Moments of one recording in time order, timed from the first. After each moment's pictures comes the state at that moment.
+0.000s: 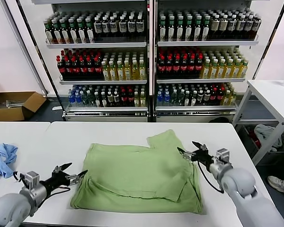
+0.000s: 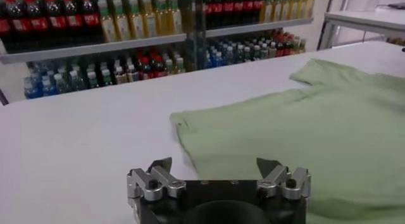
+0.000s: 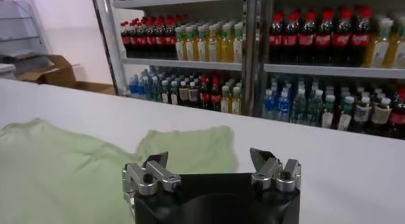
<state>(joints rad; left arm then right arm) 1.29 -0.75 -0.55 -1.76 -0.66 0.44 0.31 -0.83 1.02 0.25 1.58 0.58 -0.50 -0.23</state>
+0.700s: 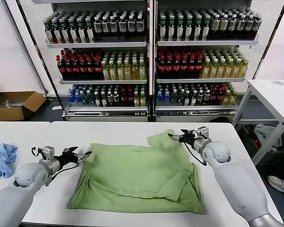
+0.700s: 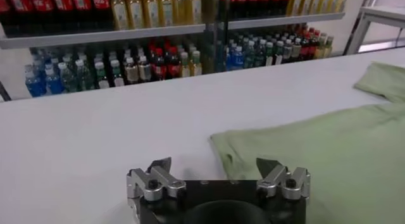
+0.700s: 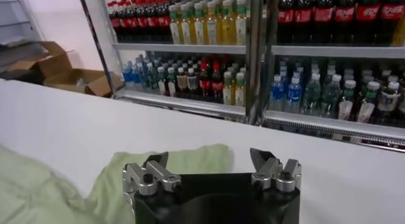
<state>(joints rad) 0.79 -0.79 -0.19 -1.37 -0.69 0.44 0.31 -0.52 1.13 0.07 1.22 0.57 -0.50 -0.25</state>
